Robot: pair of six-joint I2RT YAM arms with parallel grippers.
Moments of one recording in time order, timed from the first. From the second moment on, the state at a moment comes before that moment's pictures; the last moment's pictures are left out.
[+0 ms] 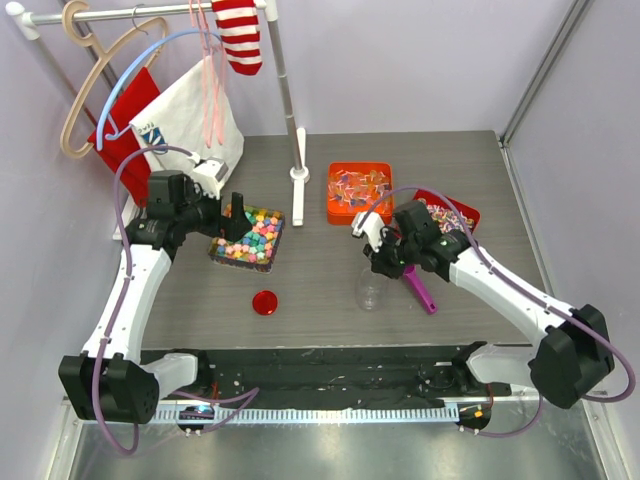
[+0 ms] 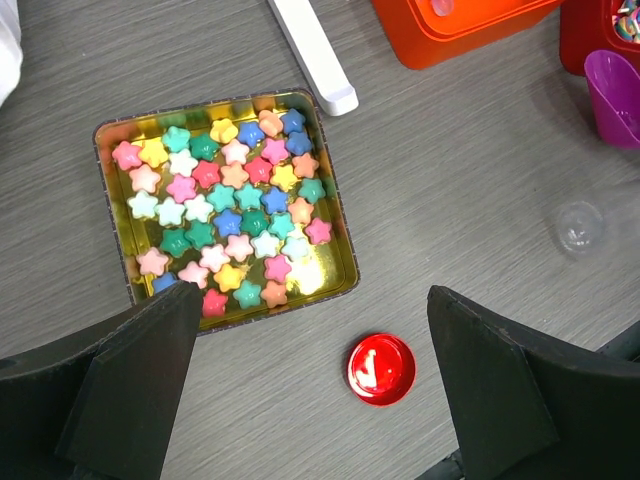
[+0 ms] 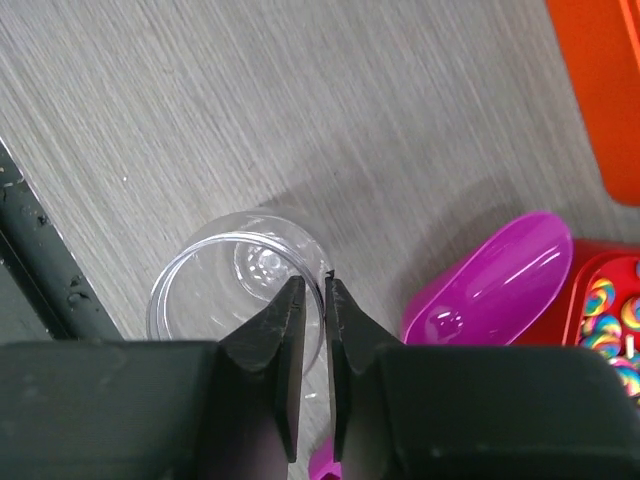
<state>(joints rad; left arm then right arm) -0.07 1.15 1.10 -0.62 0.44 0.10 0.57 1.22 0.91 -0.56 -0.33 -0.44</state>
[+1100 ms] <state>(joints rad) -0.07 1.15 1.09 -0.60 0.46 0.10 0.72 1.55 1.20 -0.52 -0.28 -0.37</state>
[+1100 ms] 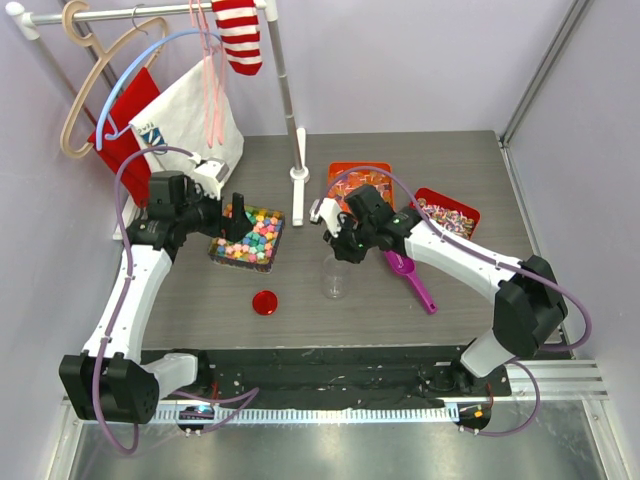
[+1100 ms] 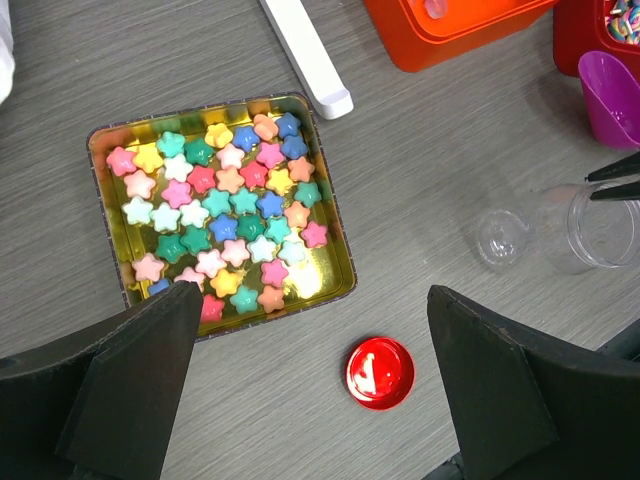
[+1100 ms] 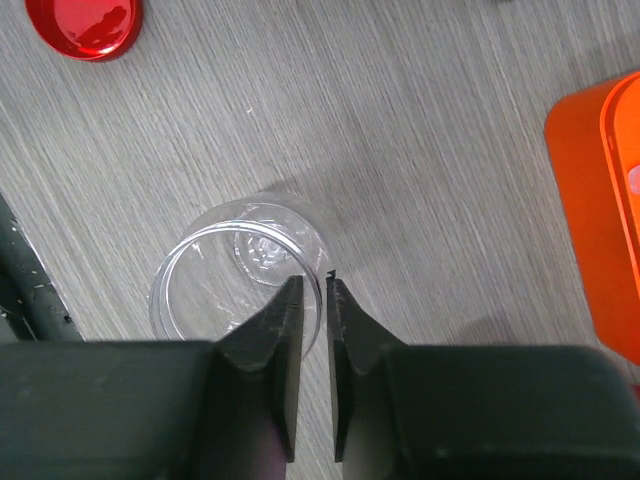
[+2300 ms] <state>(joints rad) -0.07 1.15 1.09 -0.60 0.46 0.11 0.44 1.04 0.81 -0.59 -0.15 -0.46</state>
